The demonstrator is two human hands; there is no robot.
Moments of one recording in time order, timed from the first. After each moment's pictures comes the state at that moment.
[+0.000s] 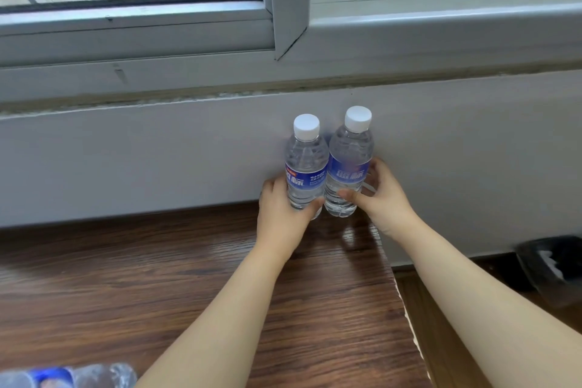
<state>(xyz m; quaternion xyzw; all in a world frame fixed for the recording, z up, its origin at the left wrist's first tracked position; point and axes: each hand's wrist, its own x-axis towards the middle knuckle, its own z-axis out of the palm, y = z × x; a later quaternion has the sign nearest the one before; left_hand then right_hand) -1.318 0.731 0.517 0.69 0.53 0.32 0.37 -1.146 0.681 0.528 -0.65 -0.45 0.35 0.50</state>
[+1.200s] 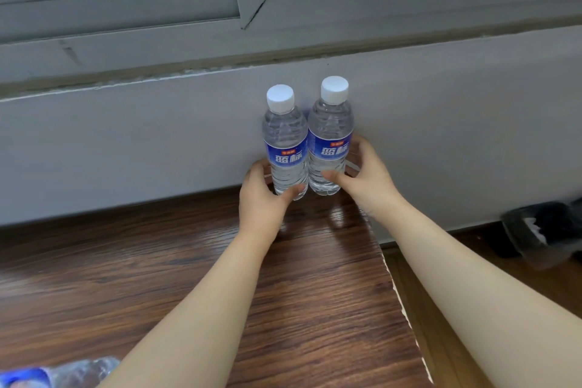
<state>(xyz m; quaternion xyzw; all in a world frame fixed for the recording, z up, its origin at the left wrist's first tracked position) -1.318 0.728 0.510 0.65 0.55 0.33 0.41 -1.147 0.678 0.517 -0.67 -0.45 0.32 0.50</state>
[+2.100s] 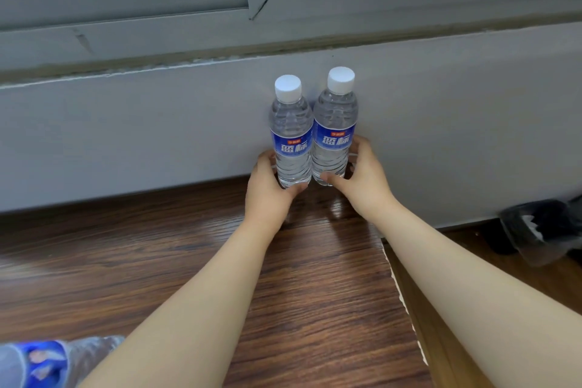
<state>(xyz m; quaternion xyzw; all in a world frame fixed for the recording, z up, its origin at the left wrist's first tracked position) -1.321 0.728 0.503 0.67 0.54 0.31 0.40 -1.161 0.674 0.508 -0.73 -0.44 0.26 0.45</state>
